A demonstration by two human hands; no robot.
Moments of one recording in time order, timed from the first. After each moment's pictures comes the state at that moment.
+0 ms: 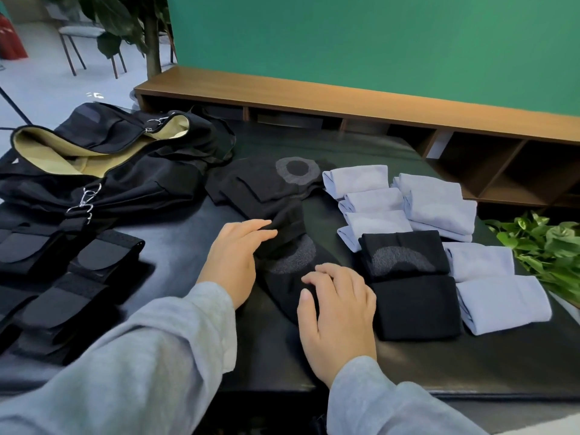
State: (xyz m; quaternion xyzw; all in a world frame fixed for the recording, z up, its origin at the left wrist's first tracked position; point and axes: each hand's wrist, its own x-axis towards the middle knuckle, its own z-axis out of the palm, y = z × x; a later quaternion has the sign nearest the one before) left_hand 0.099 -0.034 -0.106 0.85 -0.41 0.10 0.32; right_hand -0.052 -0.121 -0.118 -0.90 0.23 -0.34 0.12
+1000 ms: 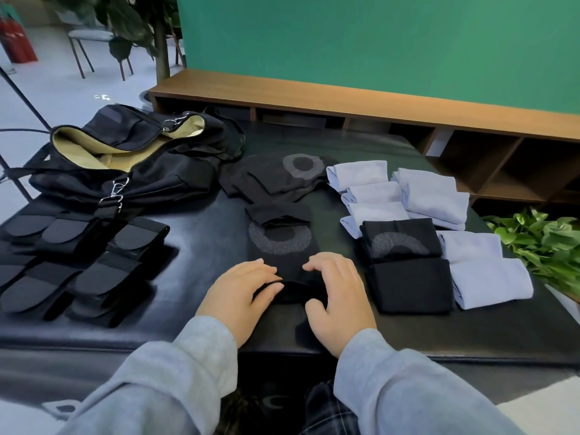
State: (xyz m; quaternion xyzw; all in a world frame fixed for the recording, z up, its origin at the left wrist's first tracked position) left_hand 0.037 0.021 -0.107 0.84 -0.40 0.00 0.35; right_hand -0.068 -0.115 -0.102 -0.92 0.16 -0.25 0.26
